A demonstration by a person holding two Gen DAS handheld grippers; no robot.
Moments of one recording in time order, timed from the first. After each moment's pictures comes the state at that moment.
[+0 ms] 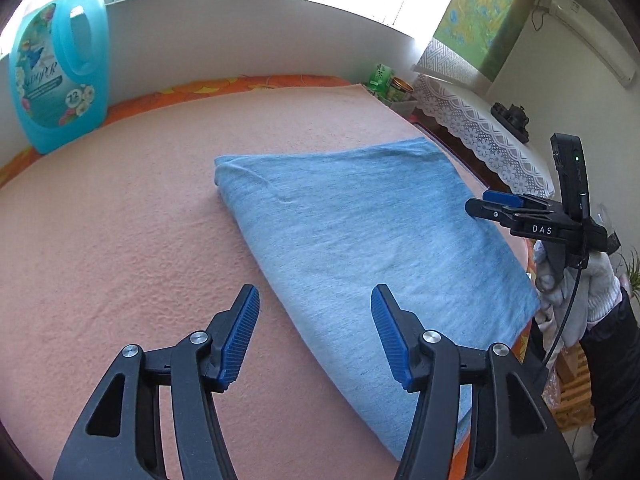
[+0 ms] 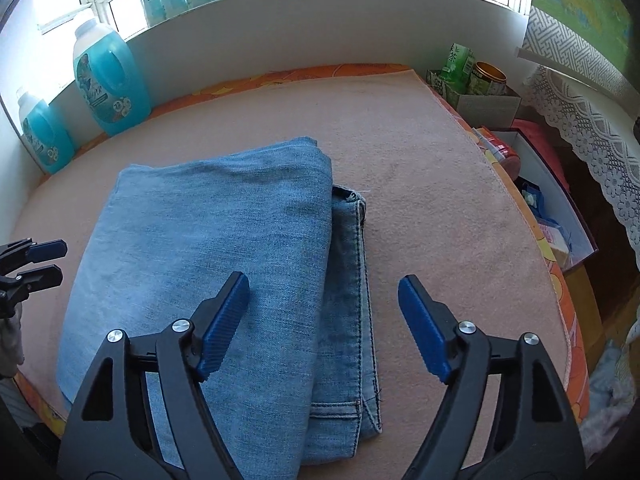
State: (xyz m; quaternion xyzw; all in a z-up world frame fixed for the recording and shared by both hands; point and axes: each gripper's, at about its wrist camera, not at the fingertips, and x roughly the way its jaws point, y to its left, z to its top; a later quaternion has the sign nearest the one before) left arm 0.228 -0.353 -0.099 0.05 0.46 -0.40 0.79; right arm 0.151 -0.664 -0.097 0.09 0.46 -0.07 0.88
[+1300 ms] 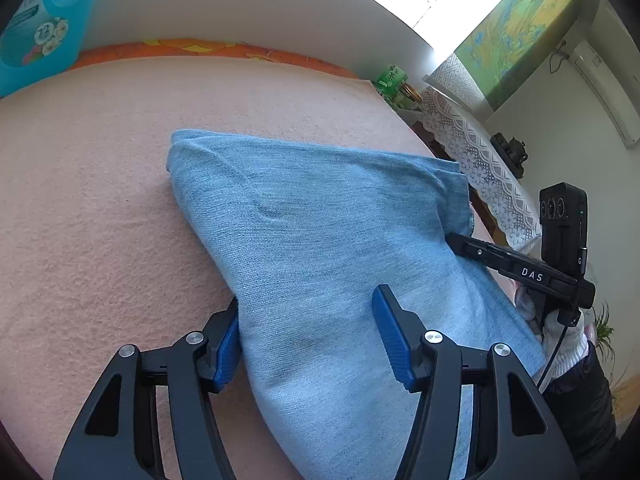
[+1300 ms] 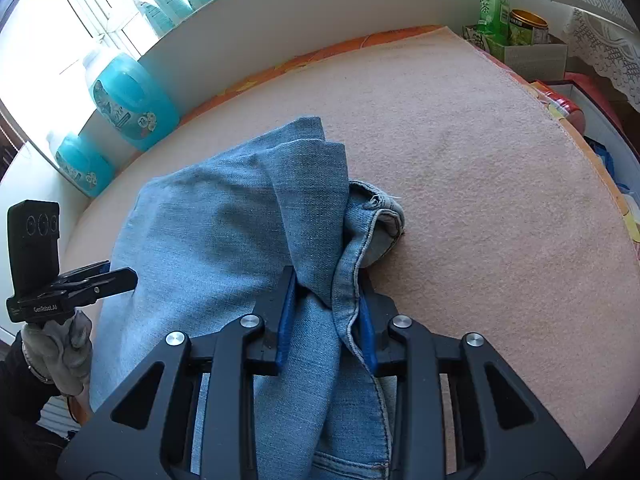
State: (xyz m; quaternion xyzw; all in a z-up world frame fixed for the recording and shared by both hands) left arm 0.258 -0.377 -0.132 -0.03 0.50 -0.42 0.76; right arm 0.167 -0.672 -0.124 0.17 0.45 0.00 0.88
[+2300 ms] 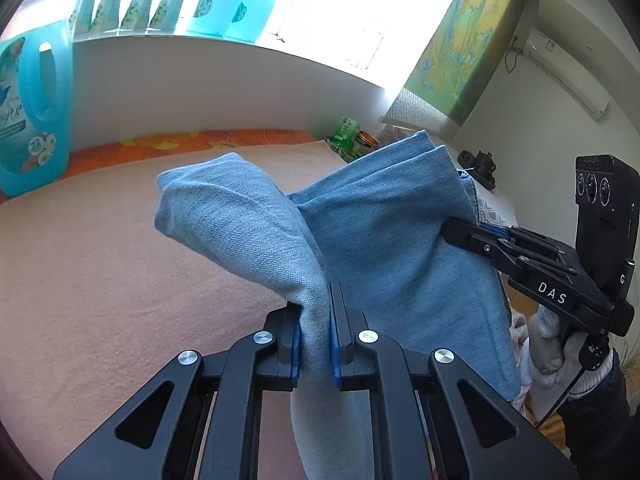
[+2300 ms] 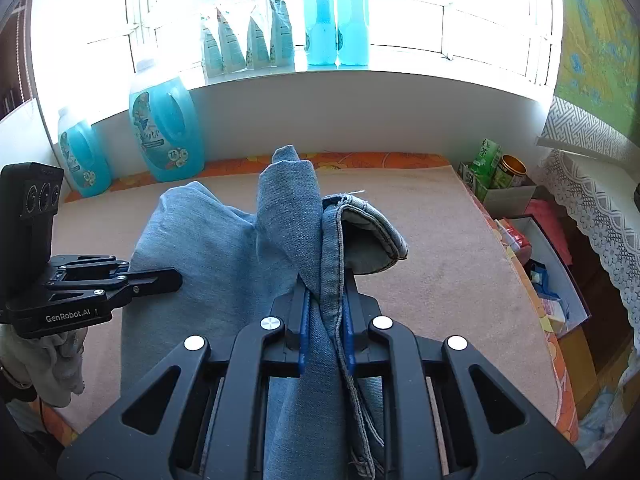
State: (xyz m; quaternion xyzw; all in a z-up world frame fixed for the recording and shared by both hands) left arm 0.247 -0.367 -0.054 -0.02 0.39 -0.46 0.80; right arm 0.163 -0.576 0.001 0.03 0.35 -0.04 0.93
